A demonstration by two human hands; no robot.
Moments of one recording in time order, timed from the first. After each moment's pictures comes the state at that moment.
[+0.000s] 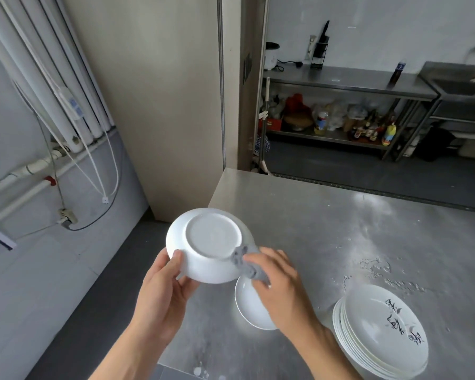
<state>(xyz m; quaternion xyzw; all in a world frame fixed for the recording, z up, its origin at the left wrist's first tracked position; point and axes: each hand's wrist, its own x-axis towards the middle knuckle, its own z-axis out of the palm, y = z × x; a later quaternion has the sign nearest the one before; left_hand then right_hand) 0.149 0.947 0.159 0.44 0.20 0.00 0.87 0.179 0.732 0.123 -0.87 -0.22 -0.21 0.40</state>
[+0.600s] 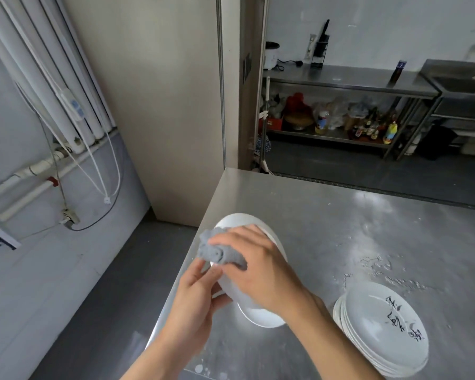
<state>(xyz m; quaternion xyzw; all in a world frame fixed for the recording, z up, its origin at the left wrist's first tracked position) 0.131 0.898 0.171 0.55 0.12 -0.07 0.83 0.189 0.761 0.190 -0.86 -0.30 -0.10 0.41</state>
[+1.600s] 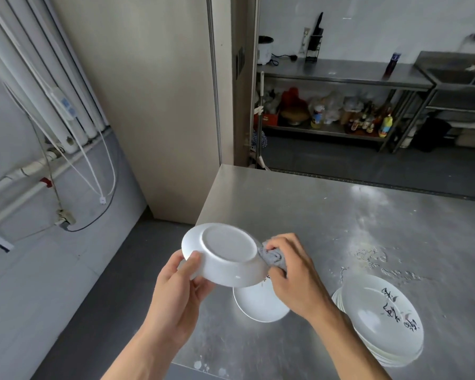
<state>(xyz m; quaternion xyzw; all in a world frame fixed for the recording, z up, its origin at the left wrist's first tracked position) 0.139 0.918 0.167 0.47 0.21 -0.04 0.85 0.183 0.694 0.127 -0.88 -0.15 -0.09 0.44</state>
